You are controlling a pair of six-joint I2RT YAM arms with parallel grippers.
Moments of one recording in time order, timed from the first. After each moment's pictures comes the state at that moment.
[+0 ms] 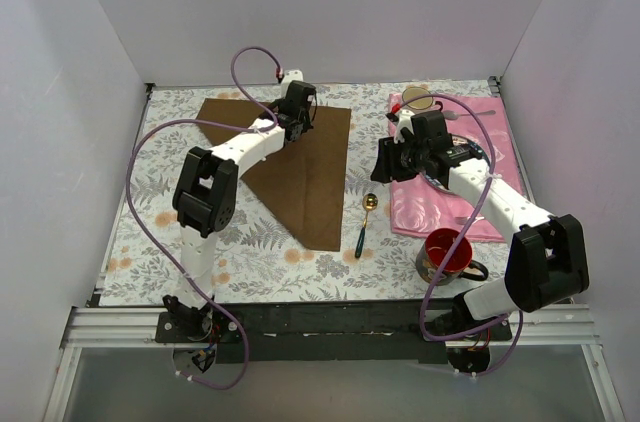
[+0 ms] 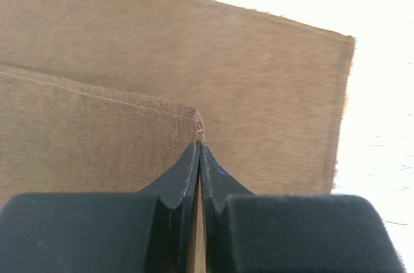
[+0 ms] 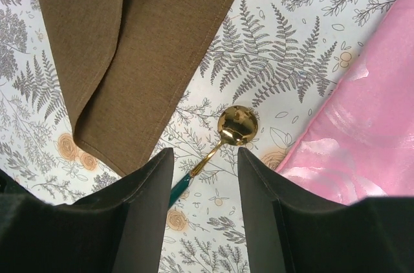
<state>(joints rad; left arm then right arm) -0.49 2.12 1.70 -0.24 -0.43 -0.44 0.39 1.44 1.06 -0.43 -0.35 0.18</state>
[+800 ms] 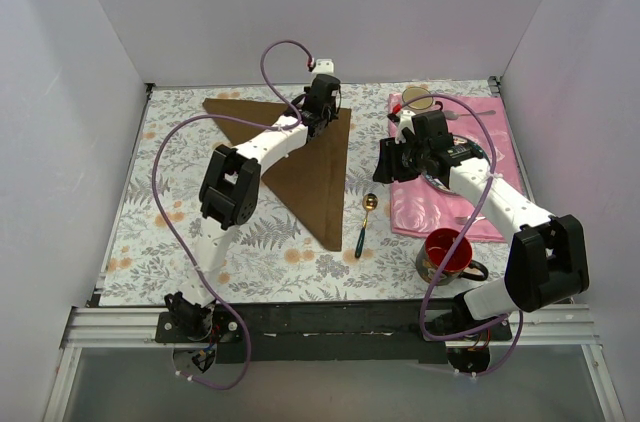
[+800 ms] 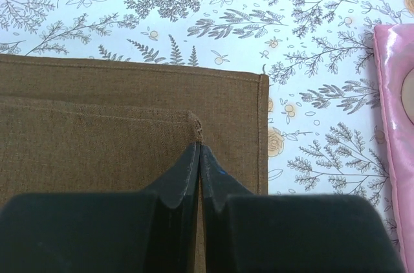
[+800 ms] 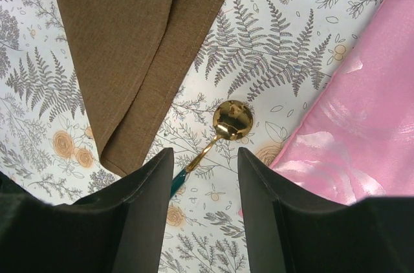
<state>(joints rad) -0.58 2.32 1.97 -0.15 -0.41 -0.32 0.37 1.44 1.07 -0.46 -0.34 0.17</state>
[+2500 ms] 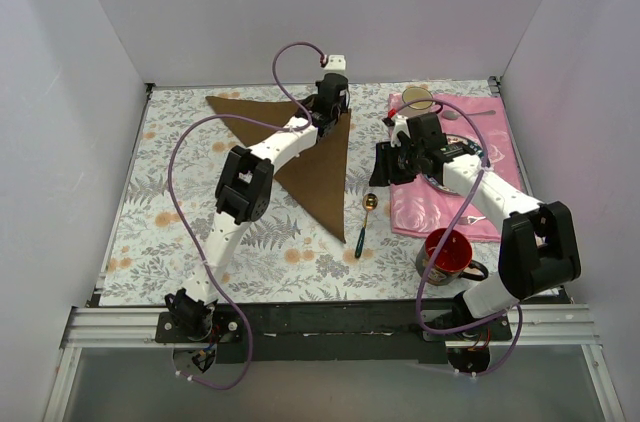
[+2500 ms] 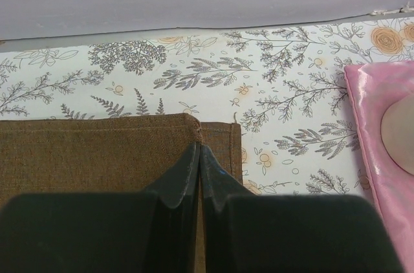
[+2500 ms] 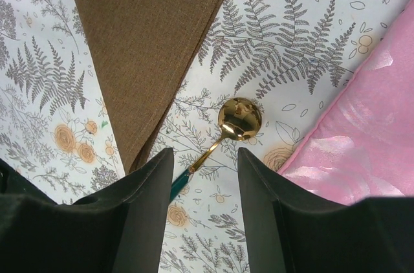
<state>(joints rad) -0.59 2.51 2.18 -0.03 -0.40 -0.24 0.37 1.51 1.07 -0.45 -0.38 0.18</state>
